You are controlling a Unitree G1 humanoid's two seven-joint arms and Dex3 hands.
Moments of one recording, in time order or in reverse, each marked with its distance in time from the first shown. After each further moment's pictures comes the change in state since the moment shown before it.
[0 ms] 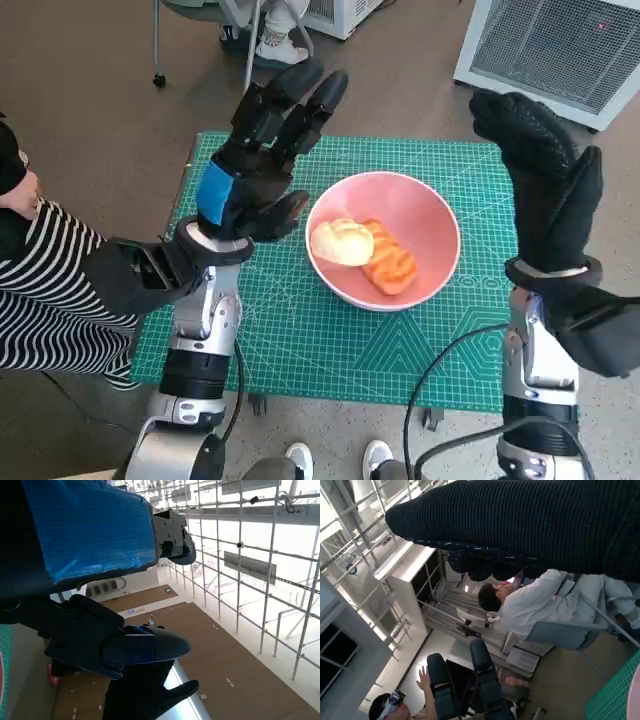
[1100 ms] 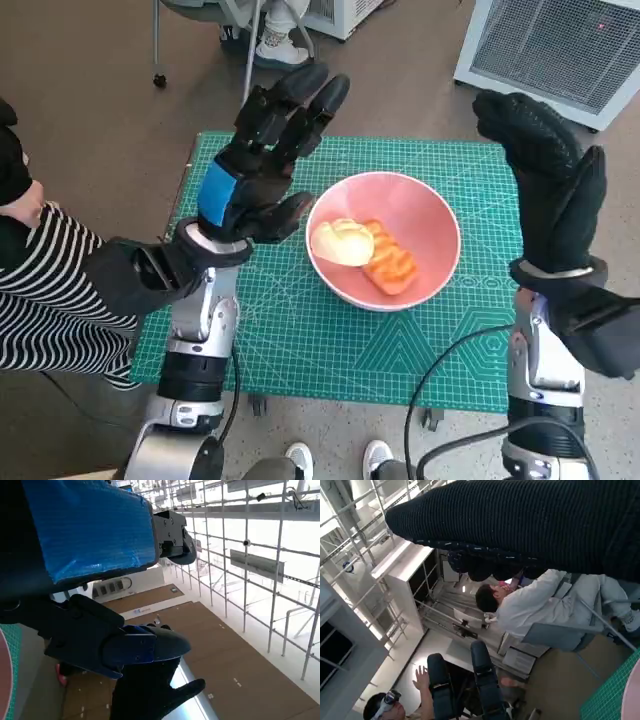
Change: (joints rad) left arm 0.011 0.004 -0.003 -0.030 0.029 0.026 0.013; right arm 0.001 -0.015 0.002 -0.003 0.000 0.003 -0.002
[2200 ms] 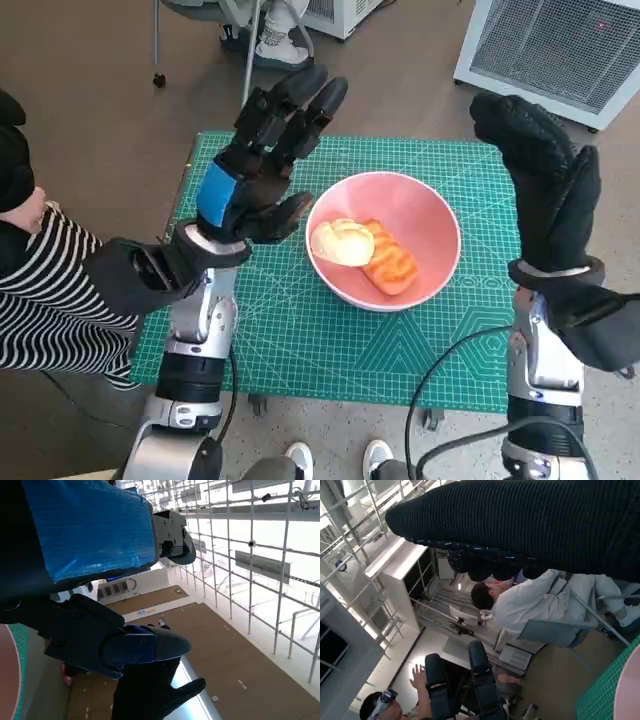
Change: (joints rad) left arm 0.012 0.008 -0.002 0.000 0.008 0.004 0.006; right arm 0.003 0.000 -0.001 0.021 0.007 0.004 0.017
